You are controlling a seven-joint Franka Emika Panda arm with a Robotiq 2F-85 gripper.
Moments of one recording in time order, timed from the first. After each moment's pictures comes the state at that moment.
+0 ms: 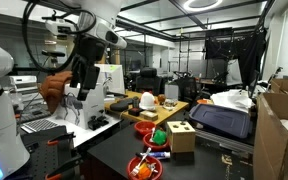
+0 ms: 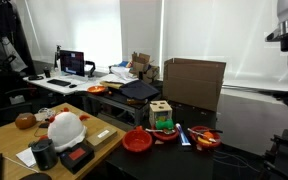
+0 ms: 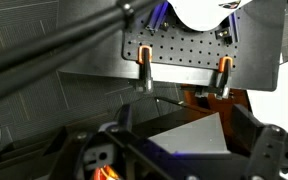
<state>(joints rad) -0.16 -0.58 -0.39 -2.64 -0.16 1.73 -0.53</state>
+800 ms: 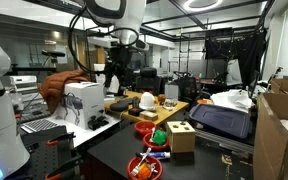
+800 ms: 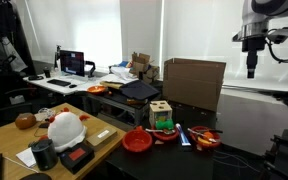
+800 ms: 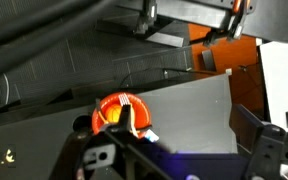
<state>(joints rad) -0.07 -0.30 -0.27 -2.47 -0.01 1.96 -0.49</state>
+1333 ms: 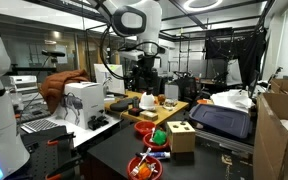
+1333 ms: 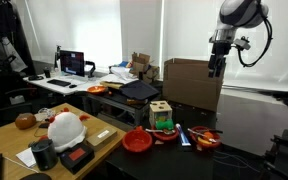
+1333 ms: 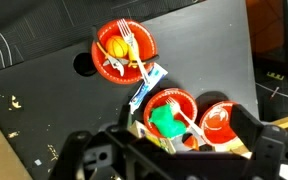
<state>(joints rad) -0.06 -0.01 -0.18 -2.26 0.17 2.20 -0.40</state>
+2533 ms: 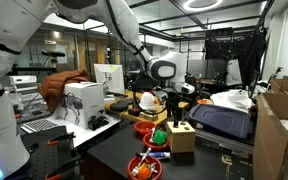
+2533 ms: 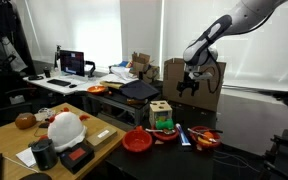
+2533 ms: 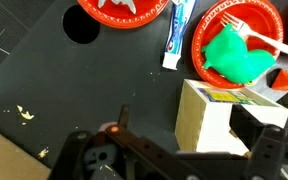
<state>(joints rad) -0.12 0.67 -0.11 -1.75 0.18 2.44 0.06</state>
